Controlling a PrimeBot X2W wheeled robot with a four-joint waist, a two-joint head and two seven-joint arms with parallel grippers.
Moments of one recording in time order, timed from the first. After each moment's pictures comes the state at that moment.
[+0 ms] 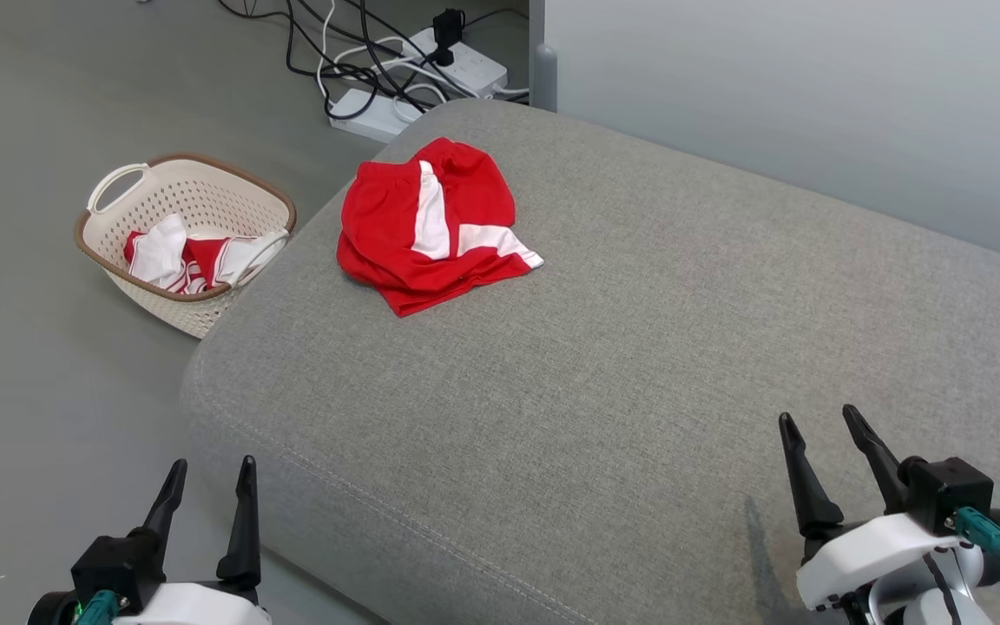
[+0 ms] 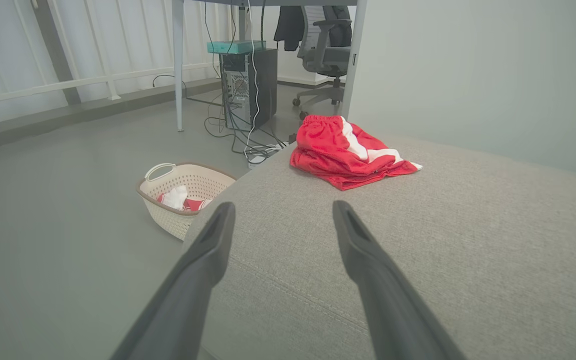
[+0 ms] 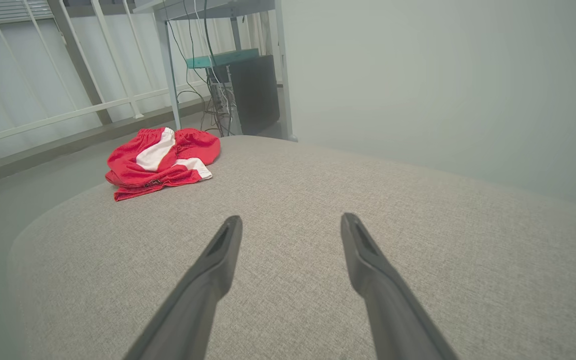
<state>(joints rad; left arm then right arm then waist) 0.00 0.05 0.08 0.30 -0.13 -0.09 -0.25 -0.15 -0.10 0.11 0.41 0.21 0.13 -0.25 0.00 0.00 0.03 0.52</state>
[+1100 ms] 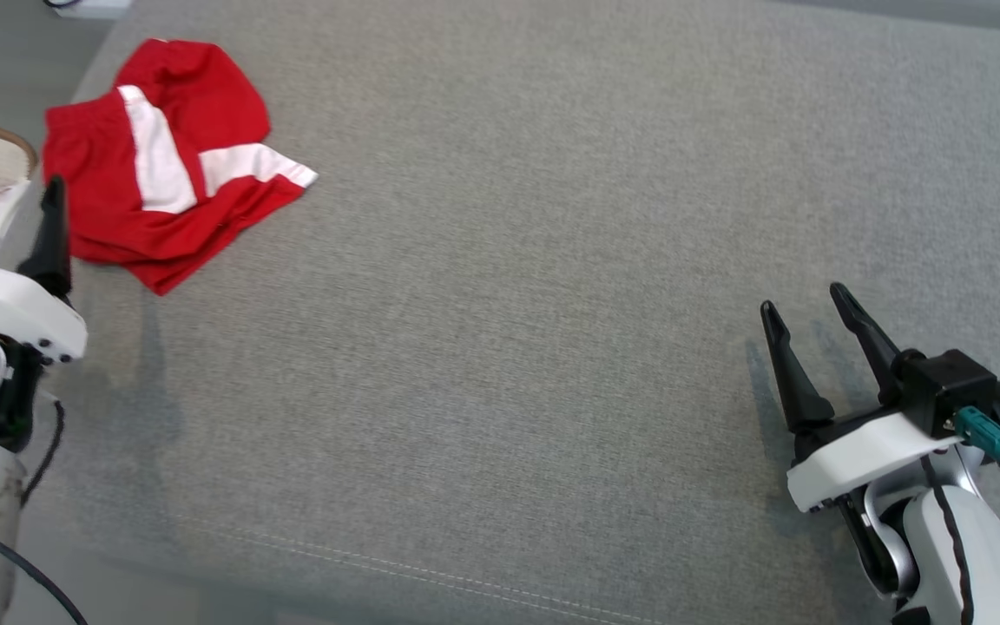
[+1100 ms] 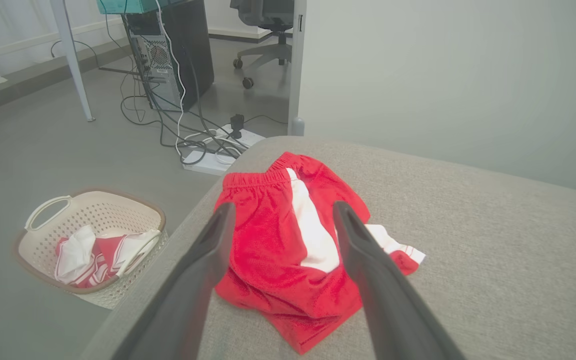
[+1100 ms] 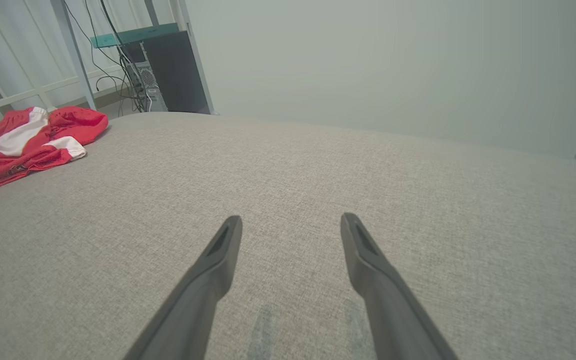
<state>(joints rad) -0.68 0.37 -0.08 0.78 -0.51 -0.12 -0.13 -0.30 -0.14 0.17 0.31 0.18 0.13 -0.20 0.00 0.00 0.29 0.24</state>
